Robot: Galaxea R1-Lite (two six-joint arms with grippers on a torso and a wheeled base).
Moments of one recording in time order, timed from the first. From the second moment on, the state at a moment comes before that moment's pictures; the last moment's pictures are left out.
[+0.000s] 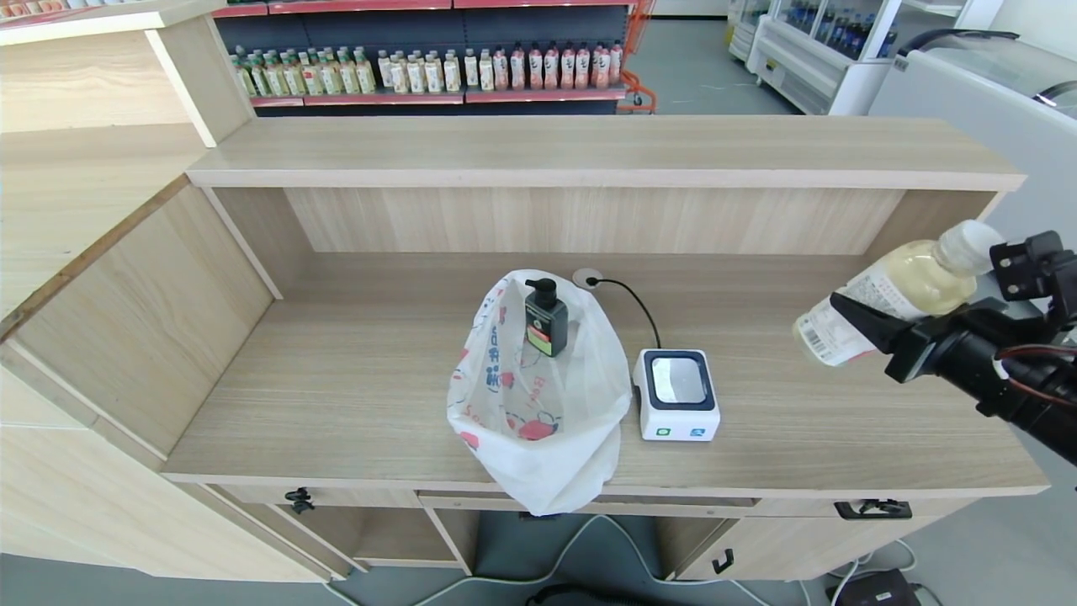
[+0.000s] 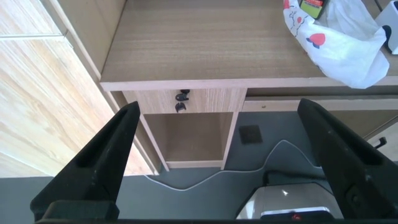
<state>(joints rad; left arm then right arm) -0.01 0.00 0.00 0.04 -0.05 0.03 -0.01 1.62 -0.43 -1.34 0.38 -0.08</state>
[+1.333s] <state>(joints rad) -0.01 0.00 0.00 0.04 -0.05 0.04 0.21 1.56 -0.58 -1.04 0.25 0.11</state>
